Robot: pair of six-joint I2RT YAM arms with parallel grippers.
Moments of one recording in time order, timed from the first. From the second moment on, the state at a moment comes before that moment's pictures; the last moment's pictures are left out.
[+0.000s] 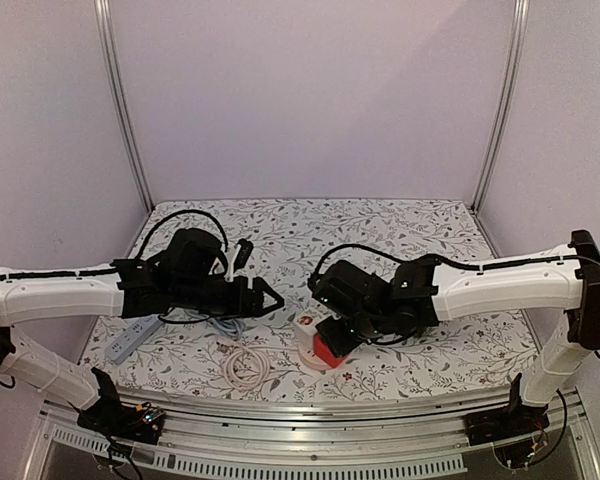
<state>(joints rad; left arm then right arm) -0.88 1.29 0.79 -0.16 0.17 -0.76 1.21 1.67 1.22 -0.61 0.31 0.43</state>
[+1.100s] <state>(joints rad) -0.99 1.41 0.65 0.13 0.24 -0.93 1.27 1.76 1.32 -0.61 0.30 0.56</state>
